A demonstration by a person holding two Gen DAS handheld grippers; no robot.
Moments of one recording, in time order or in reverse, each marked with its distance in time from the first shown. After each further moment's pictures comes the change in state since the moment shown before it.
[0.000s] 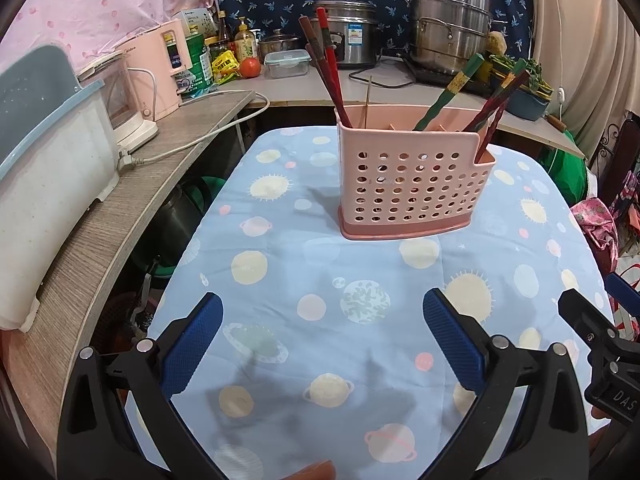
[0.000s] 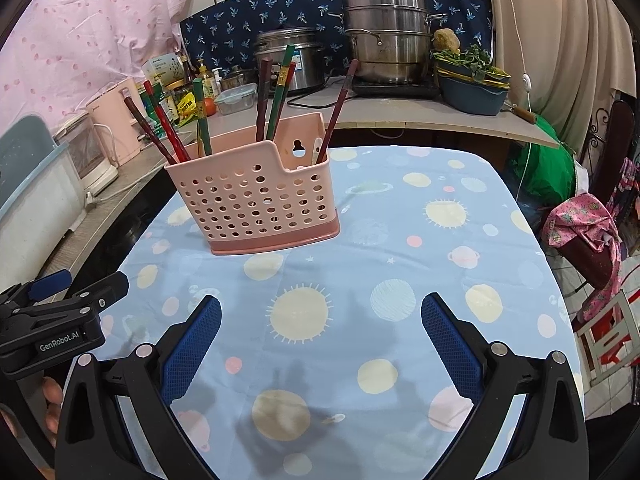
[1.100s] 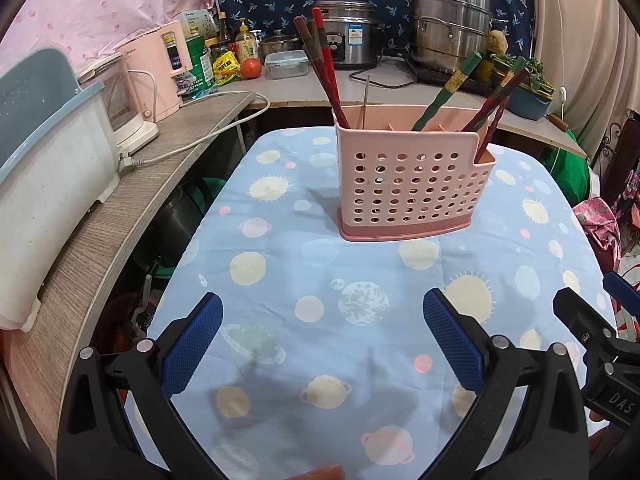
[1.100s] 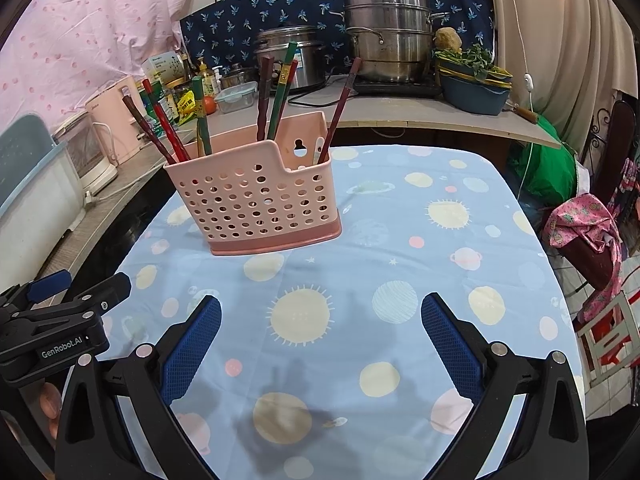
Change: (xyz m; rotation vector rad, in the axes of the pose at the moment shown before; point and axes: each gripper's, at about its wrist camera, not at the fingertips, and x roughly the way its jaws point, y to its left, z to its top) left arm 0.001 -0.005 0.000 0.001 -0.004 0.013; right arm 0.003 0.001 0.002 0.000 0.006 0.001
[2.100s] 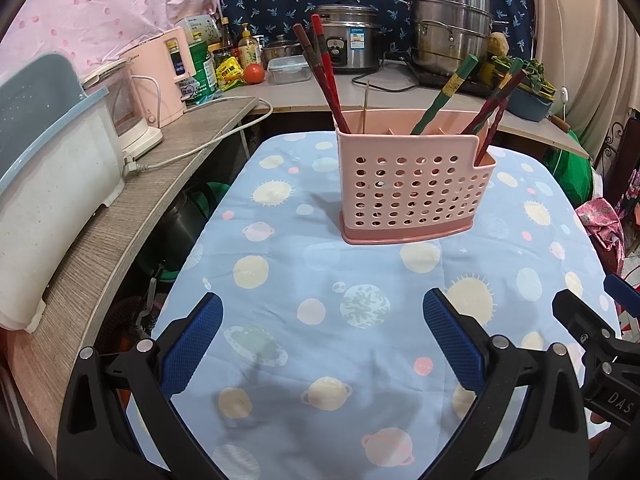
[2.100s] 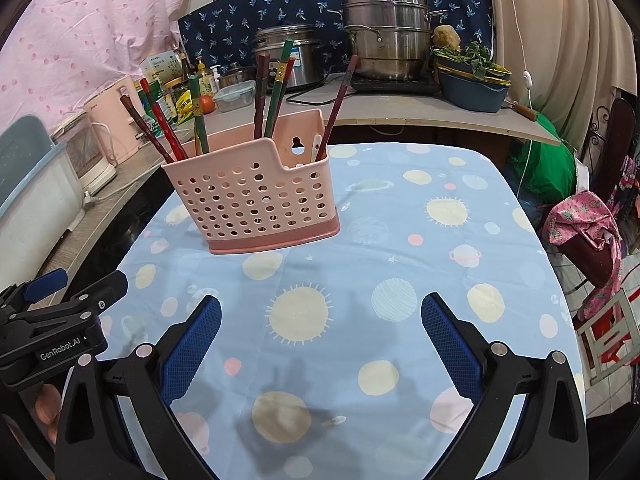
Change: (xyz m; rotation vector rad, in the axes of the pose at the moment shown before) left arm -0.004 -0.003 -0.001 0.005 -0.017 0.018; right arm 0.001 -0.001 -0.001 0.001 0.004 -0.002
